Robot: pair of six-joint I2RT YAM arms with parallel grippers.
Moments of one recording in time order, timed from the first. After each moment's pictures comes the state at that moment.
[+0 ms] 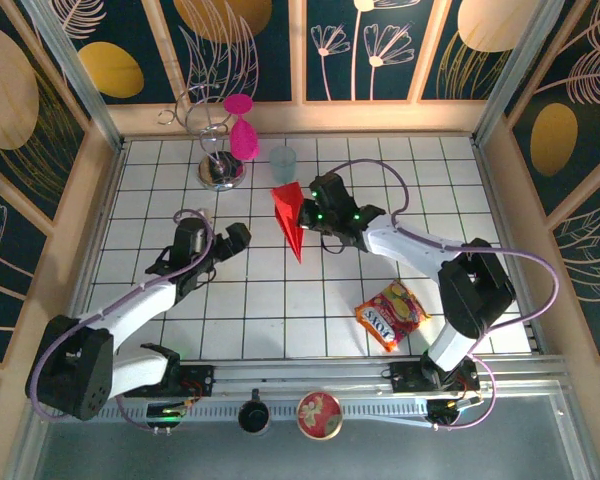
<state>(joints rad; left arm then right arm) -0.35 1.19 0.51 0.05 0.08 -0.82 0.71 1.66 1.14 -0.15 -0.03 0.75</state>
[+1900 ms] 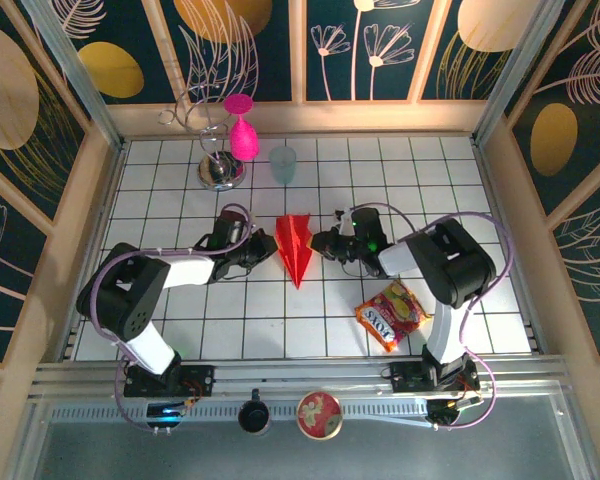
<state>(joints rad) -0.48 1.66 0.66 0.32 0.37 -0.99 0.49 1.86 0.69 0.64 -0.65 0.99</state>
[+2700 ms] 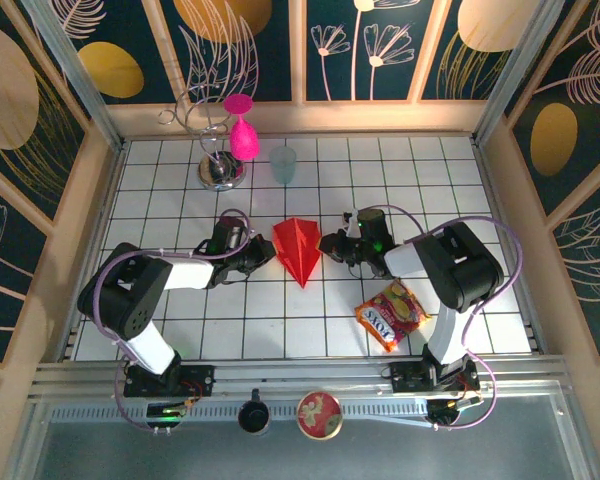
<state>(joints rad) -0.48 1.68 0.61 0.37 0.38 -0.99 0.47 1.82 0.67 0.53 -0.58 0.94</state>
